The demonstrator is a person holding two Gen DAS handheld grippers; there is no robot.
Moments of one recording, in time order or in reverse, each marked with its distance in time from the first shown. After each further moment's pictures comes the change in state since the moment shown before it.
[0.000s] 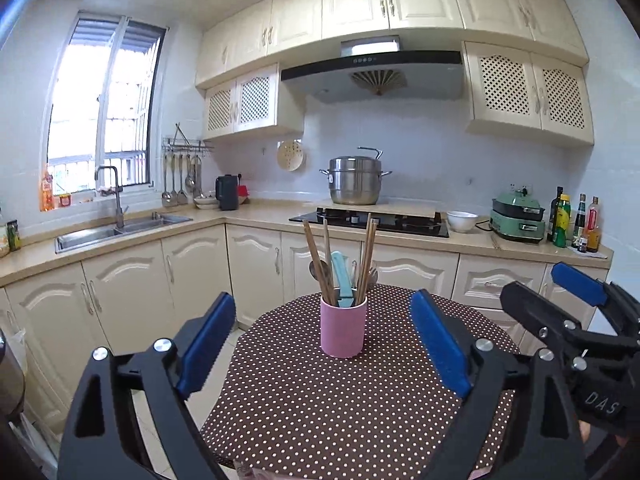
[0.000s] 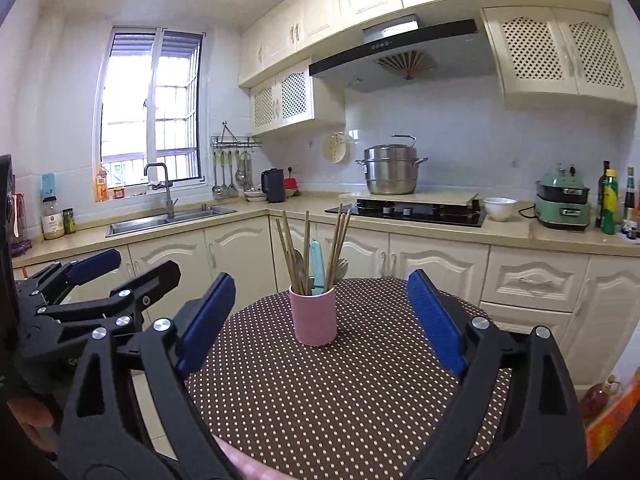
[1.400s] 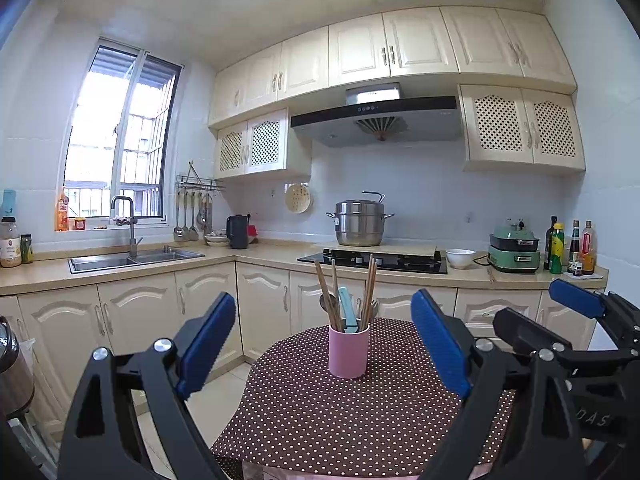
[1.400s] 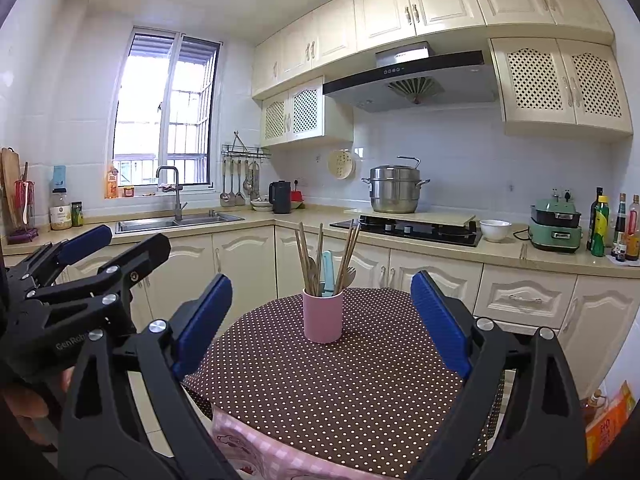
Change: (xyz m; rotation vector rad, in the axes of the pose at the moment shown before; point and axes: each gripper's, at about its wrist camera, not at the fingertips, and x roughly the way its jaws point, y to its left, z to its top) left arm -0.072 0.012 -0.004 -0.018 -0.160 0.017; right arm -0.048 0.023 -0.002 -0.058 -0.042 0.017
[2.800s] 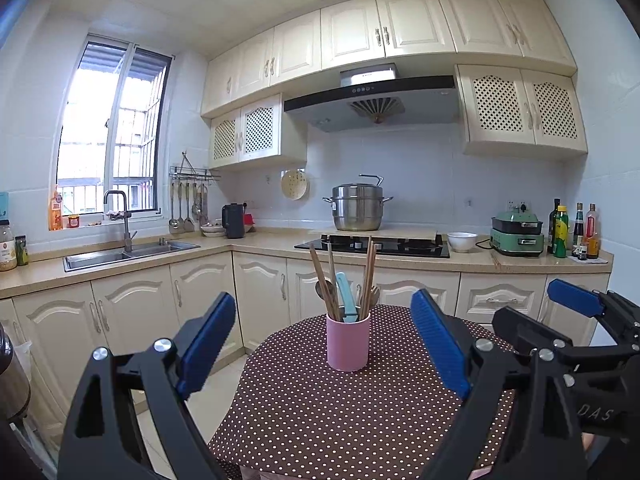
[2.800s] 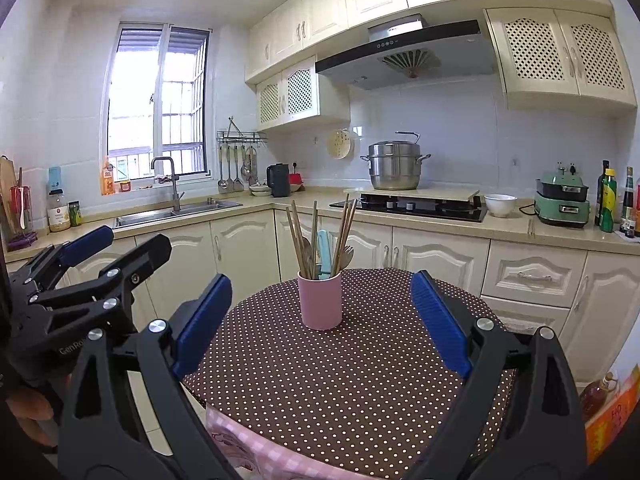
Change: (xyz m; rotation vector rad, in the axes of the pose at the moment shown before) left arm 0.038 -0.011 -0.014 0.031 0.046 -0.003; right arm 0.029 -0.014 -0.013 0.049 0.060 0.008
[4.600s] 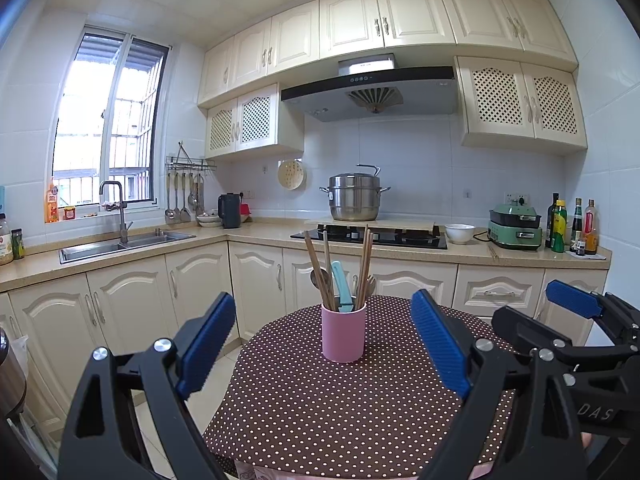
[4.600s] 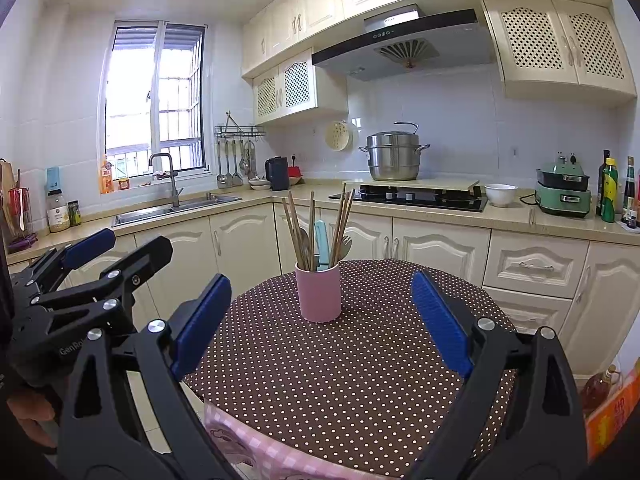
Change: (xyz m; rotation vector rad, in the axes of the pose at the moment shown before) left arm 0.008 -0.007 -0.007 -0.008 0.034 -0.010; right arm 0.009 -0.005 -0.005 0.017 0.027 -0.001
